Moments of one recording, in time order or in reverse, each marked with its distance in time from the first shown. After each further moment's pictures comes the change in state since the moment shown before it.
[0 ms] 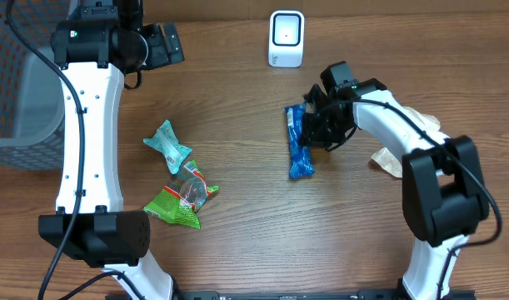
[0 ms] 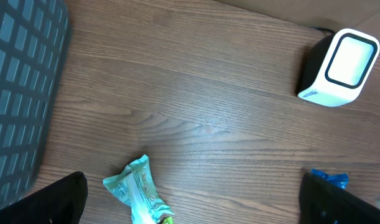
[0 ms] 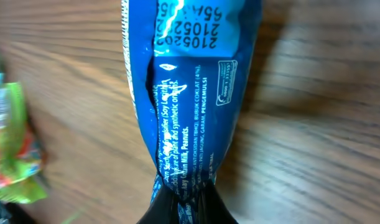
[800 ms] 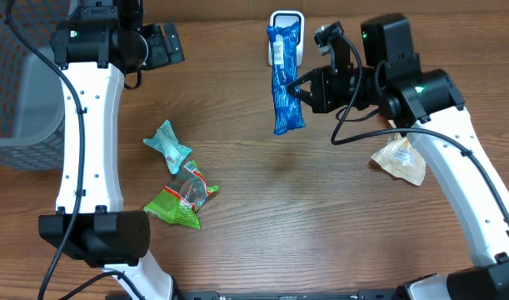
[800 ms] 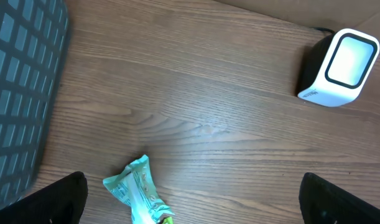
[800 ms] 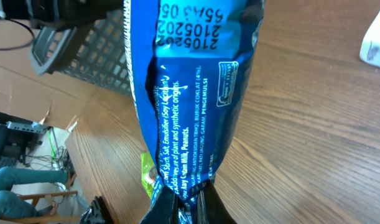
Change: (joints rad) left arm 0.000 0.000 0.000 0.000 0.000 0.000; right arm 0.003 -0.421 0.159 0.051 -0.215 -0.047
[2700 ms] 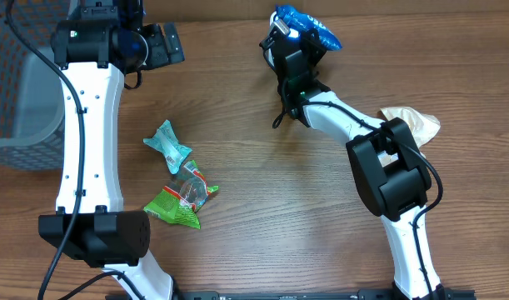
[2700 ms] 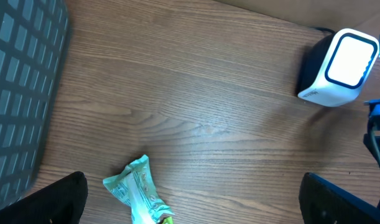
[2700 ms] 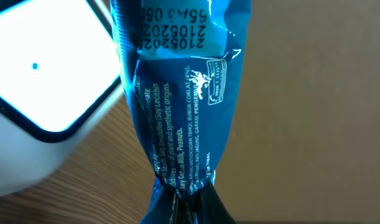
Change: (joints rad) left arm 0.000 0.000 0.000 0.000 0.000 0.000; right arm 0.162 0.724 0.073 1.038 1.500 -1.082
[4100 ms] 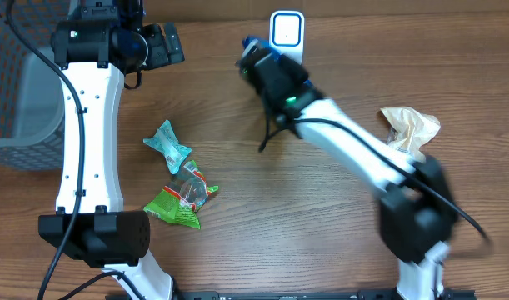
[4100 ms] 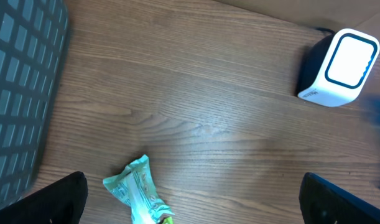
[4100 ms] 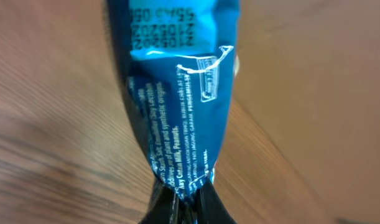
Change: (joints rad) left arm 0.000 0.000 0.000 0.000 0.000 0.000; right arm 0.143 -0.364 -0.001 -0.758 -0.249 0.573
